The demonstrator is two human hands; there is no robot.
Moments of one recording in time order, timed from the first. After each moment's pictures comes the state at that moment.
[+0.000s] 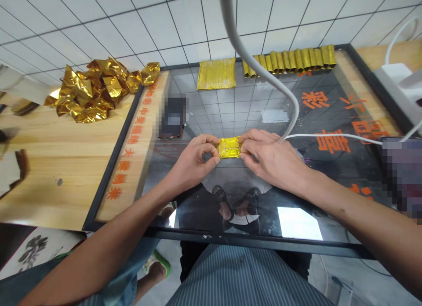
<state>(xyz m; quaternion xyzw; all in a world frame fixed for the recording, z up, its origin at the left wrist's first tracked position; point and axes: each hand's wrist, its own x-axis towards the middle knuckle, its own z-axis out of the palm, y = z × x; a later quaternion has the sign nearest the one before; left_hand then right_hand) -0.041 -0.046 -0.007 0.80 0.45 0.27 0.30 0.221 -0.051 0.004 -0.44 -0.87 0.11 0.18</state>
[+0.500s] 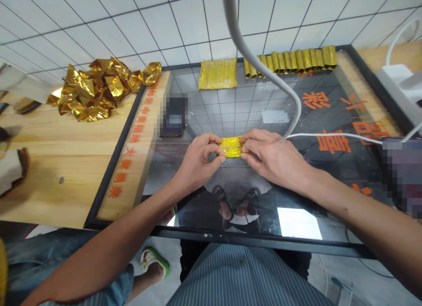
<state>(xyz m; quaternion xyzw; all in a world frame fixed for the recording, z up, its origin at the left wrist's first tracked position) -0.030 -0.050 -0.015 0.80 0.48 0.27 0.24 0.229 -0.048 0.006 -0.42 -0.88 0.13 0.18</state>
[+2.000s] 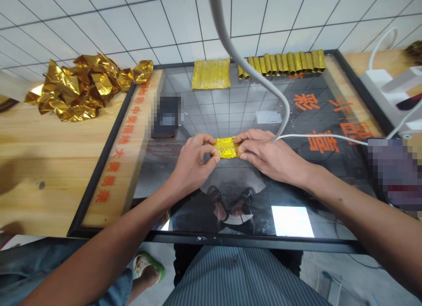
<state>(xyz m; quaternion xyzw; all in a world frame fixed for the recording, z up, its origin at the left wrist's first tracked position) -0.024 -0.050 -0.015 0.79 0.50 0.26 0.23 0.246 -0.035 -0.001 -0.37 -0.89 0.20 0.19</state>
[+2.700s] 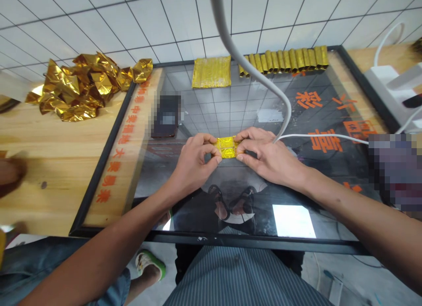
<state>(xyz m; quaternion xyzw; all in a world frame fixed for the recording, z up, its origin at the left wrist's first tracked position) -0.022 -0.050 -0.011 0.79 0.51 0.25 0.25 0.234 -0.043 -0.004 -0.40 -0.85 0.22 0.26</state>
